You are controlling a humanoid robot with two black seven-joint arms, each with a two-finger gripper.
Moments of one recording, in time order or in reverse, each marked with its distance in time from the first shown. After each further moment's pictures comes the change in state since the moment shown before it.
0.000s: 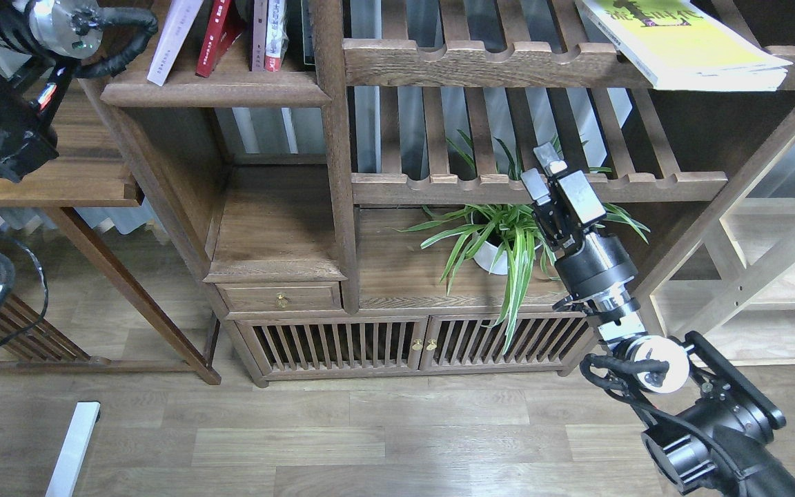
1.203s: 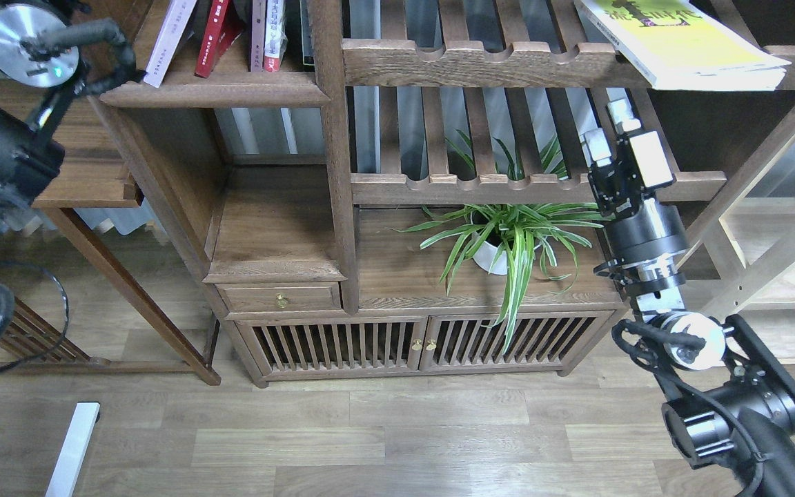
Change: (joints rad) left arm 0.128 0.019 -0.081 -0.187 -0.472 -0.563 -0.009; right arm 0.013 0.004 0.206 -0.004 0.000 0.000 0.005
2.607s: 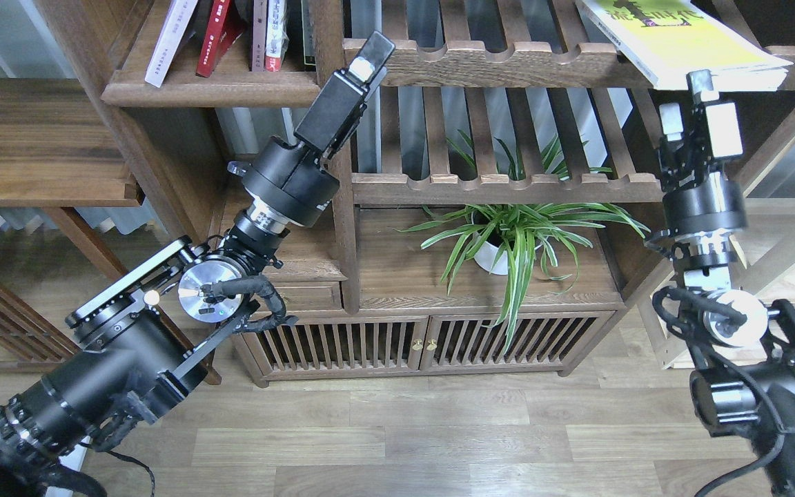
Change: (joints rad) left arm 0.492 -0.230 0.157 -0.364 -0.088 -0.001 0.051; right arm 0.082 -0.025 0.144 -0.113 -0.001 -0.023 0.000
